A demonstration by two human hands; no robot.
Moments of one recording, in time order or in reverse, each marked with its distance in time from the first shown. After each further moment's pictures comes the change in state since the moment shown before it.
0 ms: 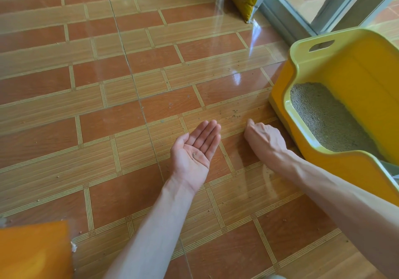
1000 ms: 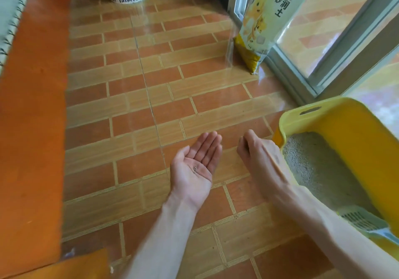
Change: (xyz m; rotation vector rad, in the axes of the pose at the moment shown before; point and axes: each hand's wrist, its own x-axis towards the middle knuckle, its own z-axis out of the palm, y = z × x) left_hand -0.041 0.064 0.148 -0.007 0.100 0.087; right_hand -0.048 -0.069 -0.162 0.304 0.363 -0.409
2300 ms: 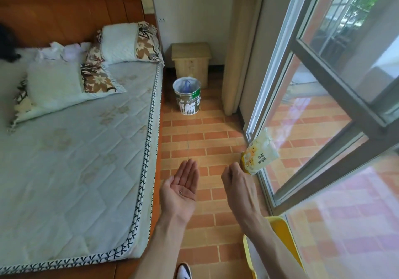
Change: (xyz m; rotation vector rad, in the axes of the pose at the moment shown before) left_hand -0.452 0.256 0.559 -0.218 0.098 0.310; right_hand 0.149 -0.410 -0.611 0.242 0.038 -0.008
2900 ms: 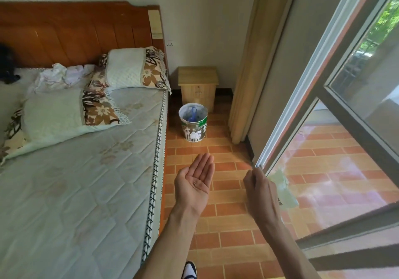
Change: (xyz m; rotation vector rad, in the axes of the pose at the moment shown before) left_hand 0.173 0.113 0.168 0.034 -0.137 -0.016; right_hand 0.233 -0.047 0.039 0.039 0.120 0.047
